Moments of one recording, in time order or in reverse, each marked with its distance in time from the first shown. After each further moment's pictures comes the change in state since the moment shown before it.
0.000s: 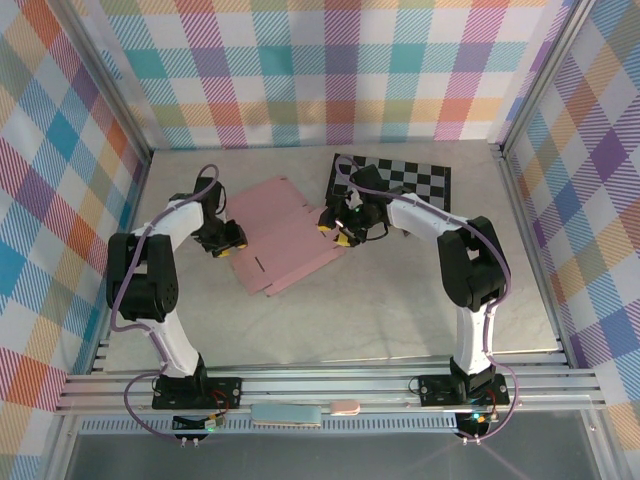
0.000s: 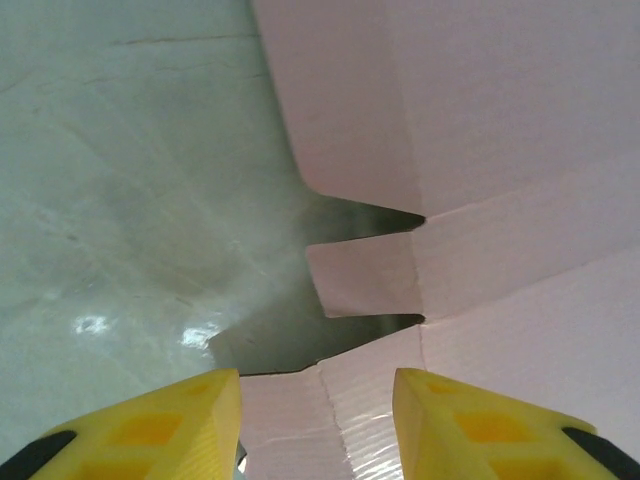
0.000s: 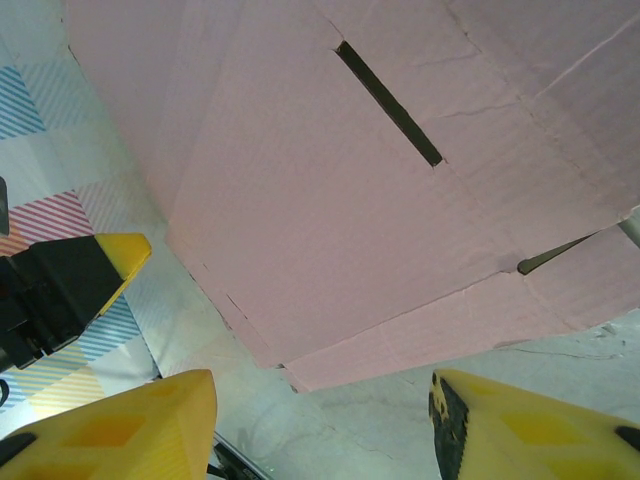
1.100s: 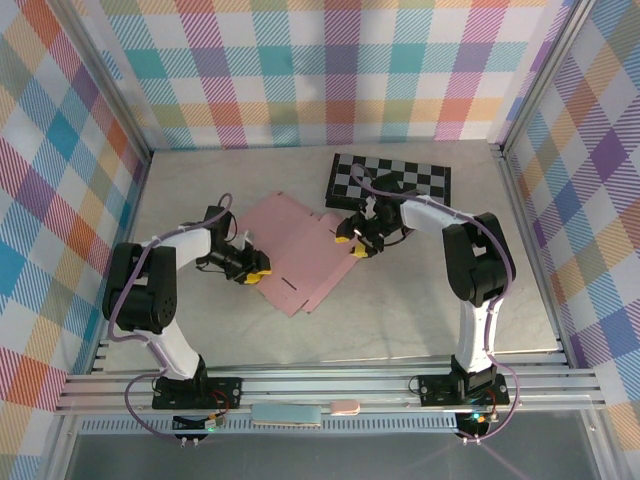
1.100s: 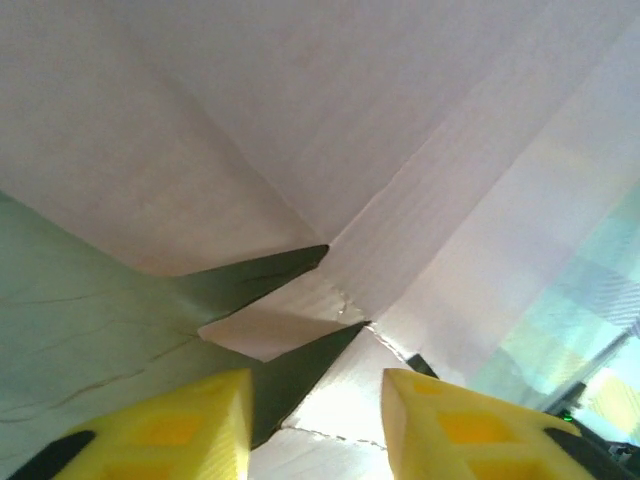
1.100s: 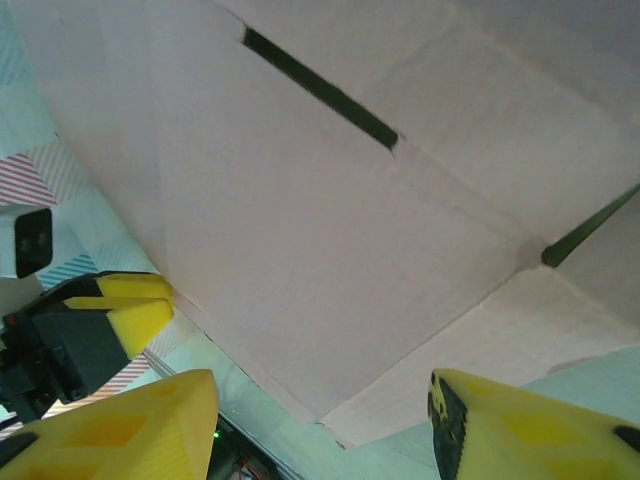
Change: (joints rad) left arm -0.066 -0.090 -0.298 0.164 0.455 -0.005; right arm -0.105 0.012 -0.094 -0.097 -0.118 -0.166
